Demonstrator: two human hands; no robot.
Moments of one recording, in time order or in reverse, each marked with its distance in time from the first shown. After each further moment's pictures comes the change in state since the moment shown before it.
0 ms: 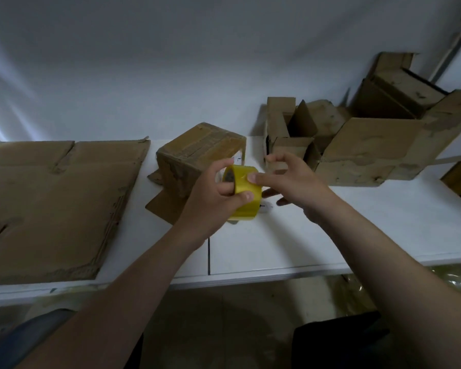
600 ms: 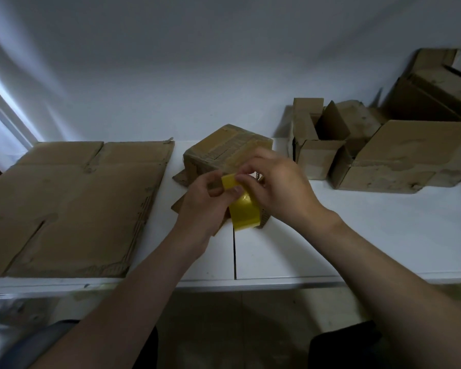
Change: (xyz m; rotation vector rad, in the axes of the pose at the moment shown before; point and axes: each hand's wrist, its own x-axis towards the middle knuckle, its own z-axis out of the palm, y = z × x) left_hand -0.004 -0.011 -0.043 -0.227 0.190 -0.217; right_hand 0.021 -0.009 0.063 -0.499 0.114 -0.913
